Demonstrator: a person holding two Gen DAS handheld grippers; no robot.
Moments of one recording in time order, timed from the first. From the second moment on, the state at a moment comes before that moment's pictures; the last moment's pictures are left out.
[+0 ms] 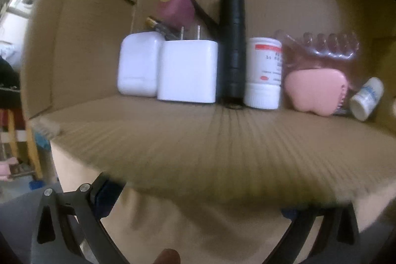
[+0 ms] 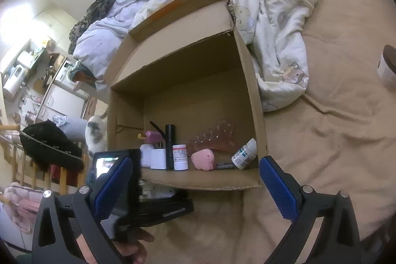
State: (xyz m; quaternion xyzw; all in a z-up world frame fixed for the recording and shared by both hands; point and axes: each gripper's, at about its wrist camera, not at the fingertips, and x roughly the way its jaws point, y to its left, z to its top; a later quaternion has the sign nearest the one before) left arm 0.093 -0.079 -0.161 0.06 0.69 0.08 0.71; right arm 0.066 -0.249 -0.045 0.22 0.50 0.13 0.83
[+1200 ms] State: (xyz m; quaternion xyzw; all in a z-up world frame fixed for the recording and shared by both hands) left arm 0.073 -0.003 -0.064 0.00 0.65 -0.06 0.76; right arm 0.063 -0.227 -0.056 0.16 0.52 0.13 0.83
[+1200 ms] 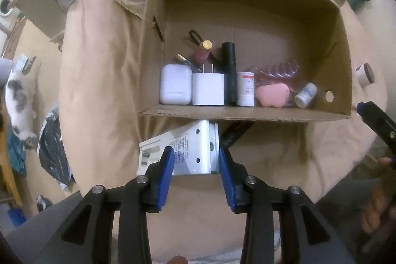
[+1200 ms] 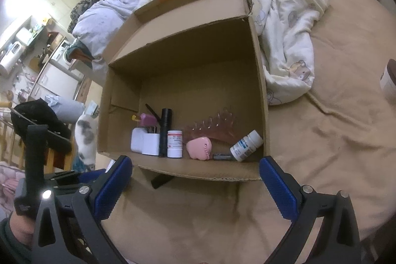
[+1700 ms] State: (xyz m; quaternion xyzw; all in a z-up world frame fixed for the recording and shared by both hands) left arm 0.082 -0.004 -0.110 0.17 0.63 0.01 0.76; right arm 0.067 -0.212 -0.058 0.14 0.53 0.14 0.83
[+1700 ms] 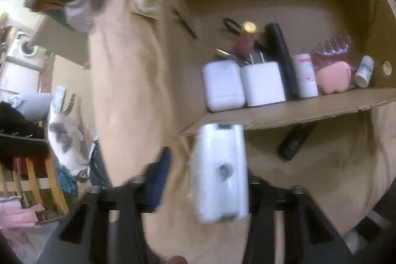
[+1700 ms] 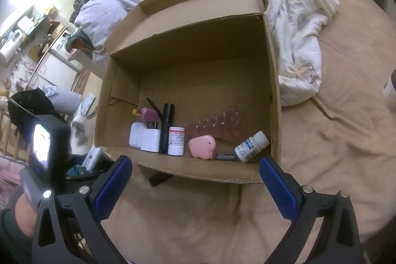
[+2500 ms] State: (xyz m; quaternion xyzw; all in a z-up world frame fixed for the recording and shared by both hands) left arm 0.061 0.015 -0.035 0.06 0.57 -0.02 0.82; right arm 0.031 -0.224 -0.054 0.18 0.51 0.17 0.82
